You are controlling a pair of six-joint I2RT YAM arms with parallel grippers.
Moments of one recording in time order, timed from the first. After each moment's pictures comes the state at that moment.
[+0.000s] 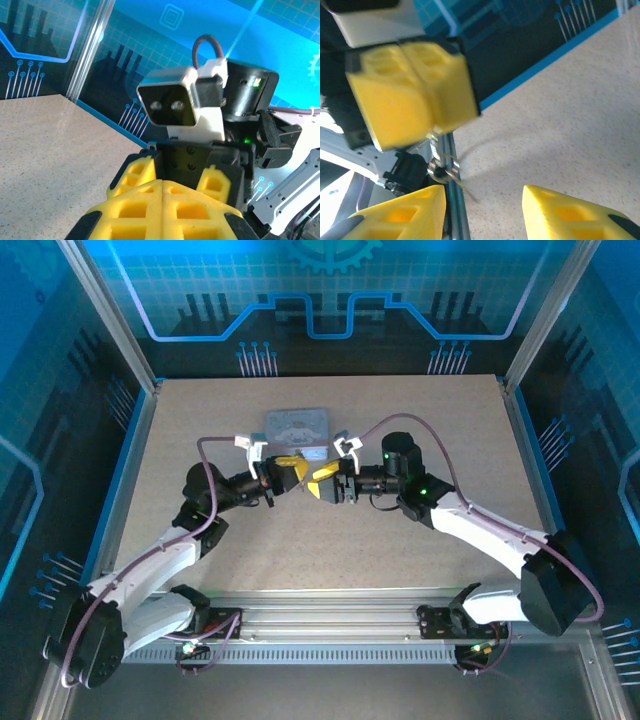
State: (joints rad) left arm -0.41 1.05 0.55 0.67 0.71 -0.57; right arm 0.64 1.32 0.88 0.20 -0.76 0.37
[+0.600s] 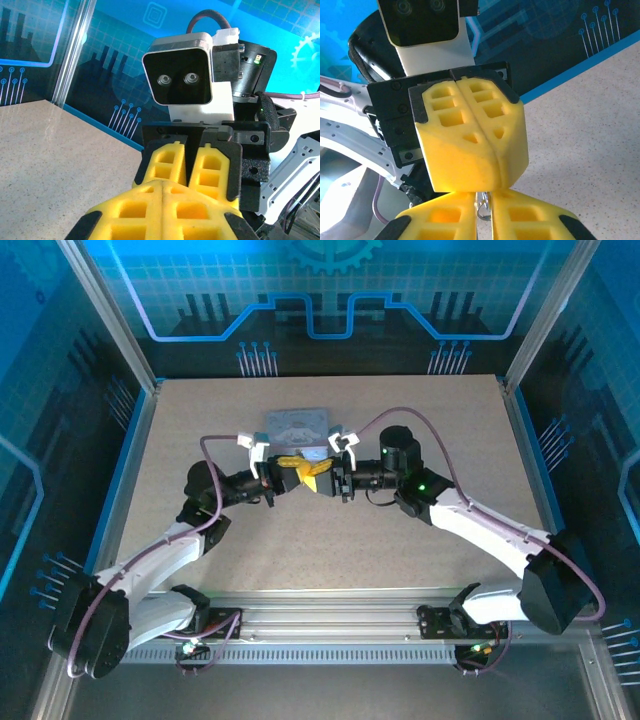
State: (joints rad) left arm -0.40 1.10 0.55 0.77 0.79 -0.58; right arm 0.67 1.33 0.94 0.18 -0.79 0.34
